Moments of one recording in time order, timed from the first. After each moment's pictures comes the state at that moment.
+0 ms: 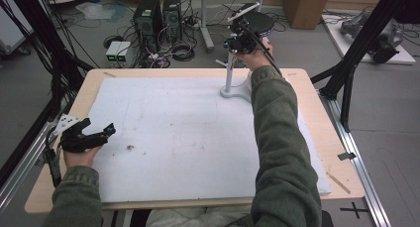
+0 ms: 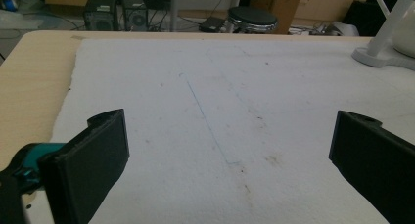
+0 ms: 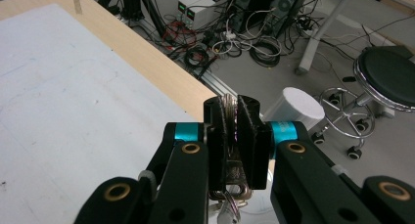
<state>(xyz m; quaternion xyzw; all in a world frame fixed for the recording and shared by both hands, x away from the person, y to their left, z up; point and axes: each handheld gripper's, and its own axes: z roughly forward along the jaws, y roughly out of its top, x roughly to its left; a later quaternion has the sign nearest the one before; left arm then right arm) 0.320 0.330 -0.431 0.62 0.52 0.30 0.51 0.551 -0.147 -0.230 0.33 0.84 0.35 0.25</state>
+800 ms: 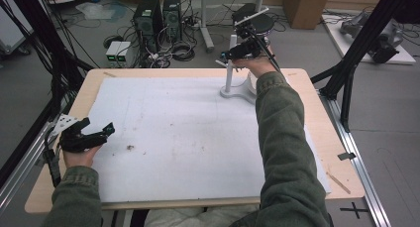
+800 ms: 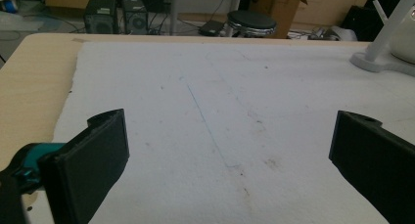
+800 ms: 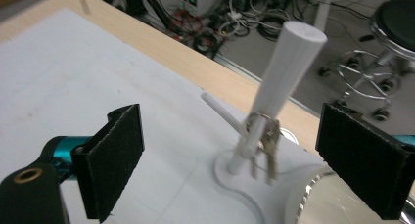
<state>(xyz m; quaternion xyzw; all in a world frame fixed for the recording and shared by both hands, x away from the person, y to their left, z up) 0.319 0.332 -0.430 0.61 0.52 0.30 0.51 0.524 -0.159 -0.231 0.41 0.82 0.35 0.20</state>
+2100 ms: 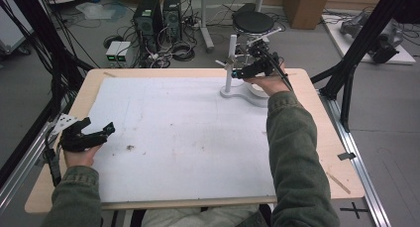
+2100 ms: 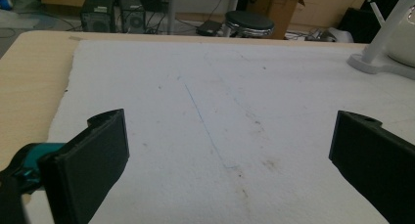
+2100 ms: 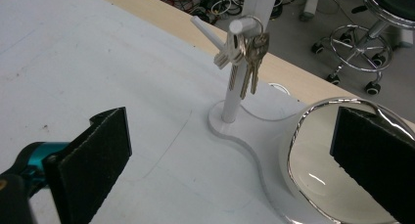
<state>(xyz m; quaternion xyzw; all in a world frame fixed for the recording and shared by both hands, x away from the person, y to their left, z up) 0.321 0.332 -0.431 0.61 0.52 0.29 0.52 0.484 -0.192 -0.258 0.42 0.82 0.33 0.20</state>
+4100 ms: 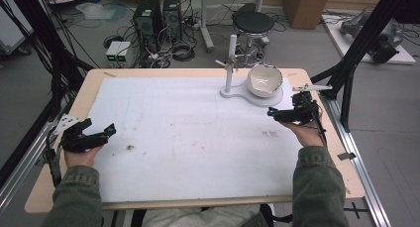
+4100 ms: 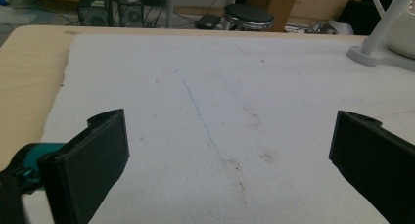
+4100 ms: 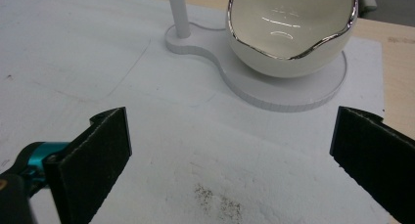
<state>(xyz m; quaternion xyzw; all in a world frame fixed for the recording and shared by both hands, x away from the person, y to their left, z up) 0.320 0.329 -0.431 0.62 0.52 0.29 0.51 0.384 -0.301 -0.337 0.50 0.75 0.37 0.22</state>
